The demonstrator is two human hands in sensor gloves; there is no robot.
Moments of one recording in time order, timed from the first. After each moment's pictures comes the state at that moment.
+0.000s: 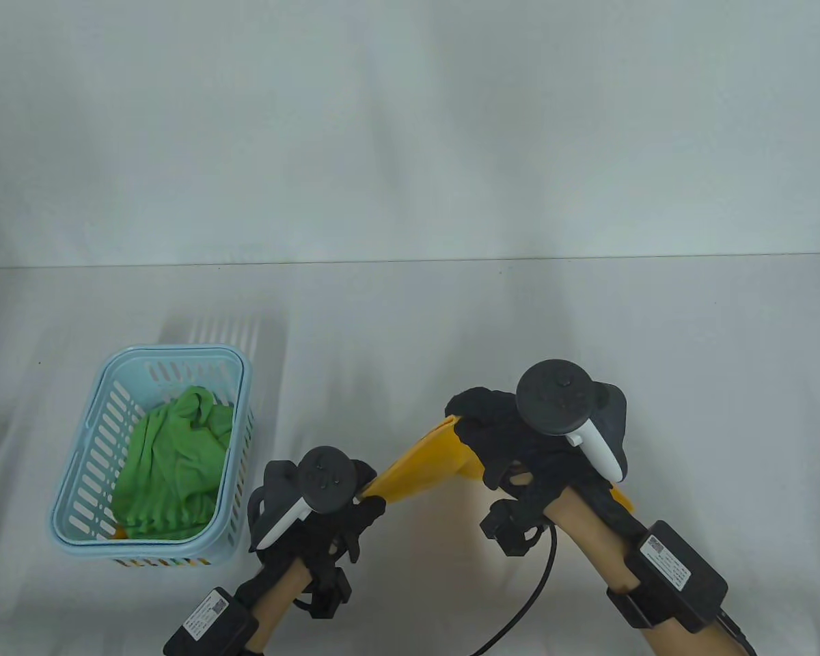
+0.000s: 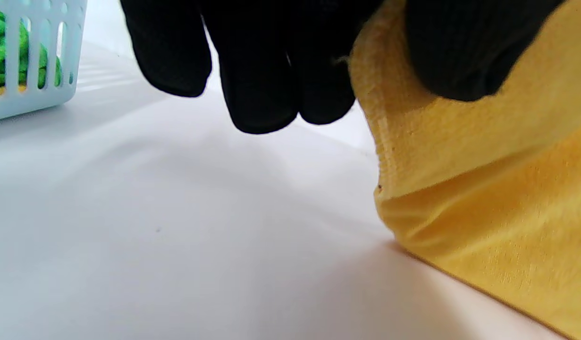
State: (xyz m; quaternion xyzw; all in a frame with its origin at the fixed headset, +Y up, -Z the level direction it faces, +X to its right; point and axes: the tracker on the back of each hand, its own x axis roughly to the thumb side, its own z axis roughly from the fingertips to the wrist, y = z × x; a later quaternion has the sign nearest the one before) left_hand -0.148 -0.681 -0.298 -0.09 -0.09 0.21 0.97; right_hand 0.118 -0.563 -0.318 0.08 0.03 0.93 0.37
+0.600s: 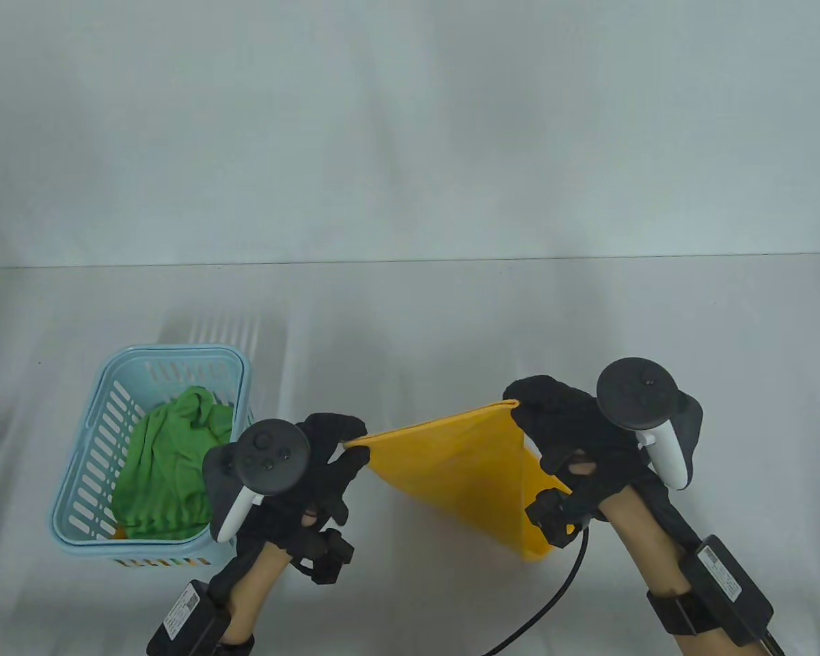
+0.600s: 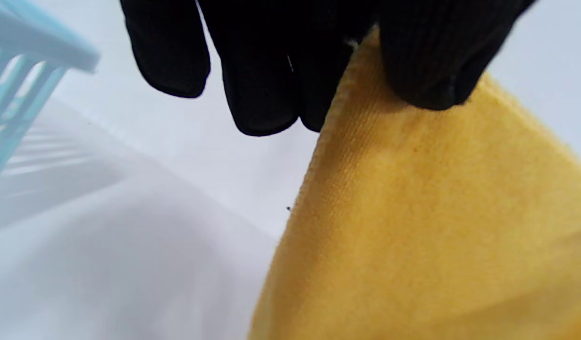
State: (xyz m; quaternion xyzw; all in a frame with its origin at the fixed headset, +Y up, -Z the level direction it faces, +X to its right) left_hand -0.167 -0.588 -0.296 0.03 -0.09 0.33 0.94; right_hand 0.183 -0.557 -0.322 0.02 0.01 0.89 0.46
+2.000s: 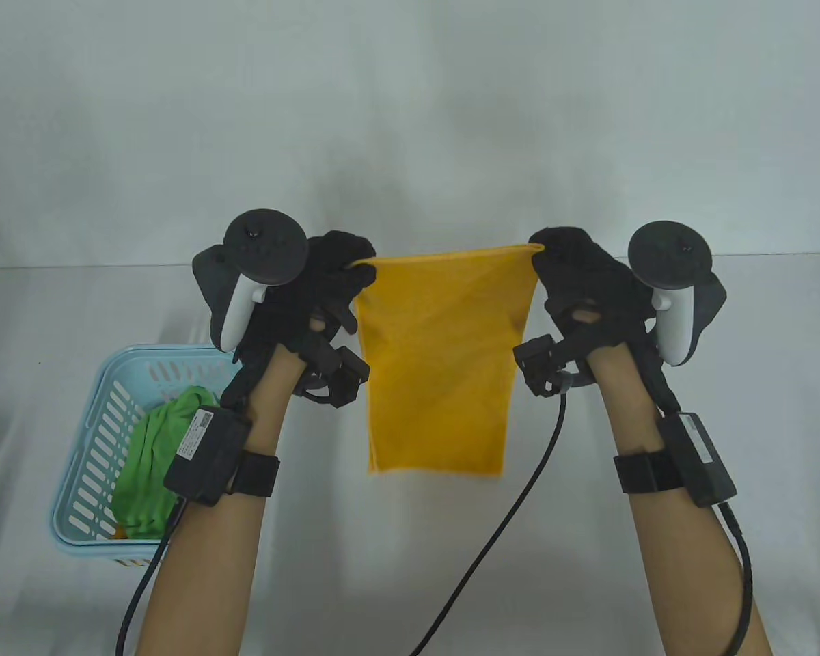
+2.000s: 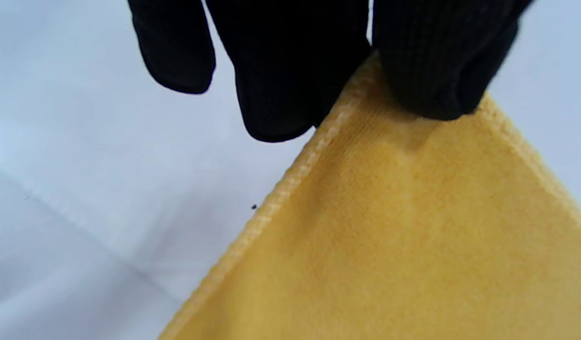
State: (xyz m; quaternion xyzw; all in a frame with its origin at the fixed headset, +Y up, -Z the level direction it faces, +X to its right) left_hand -0.157 -0.445 -0.403 0.07 -0.03 0.35 0.93; right_hand 0.187 -0.461 -0.405 -0.07 -0.09 0.84 0.53
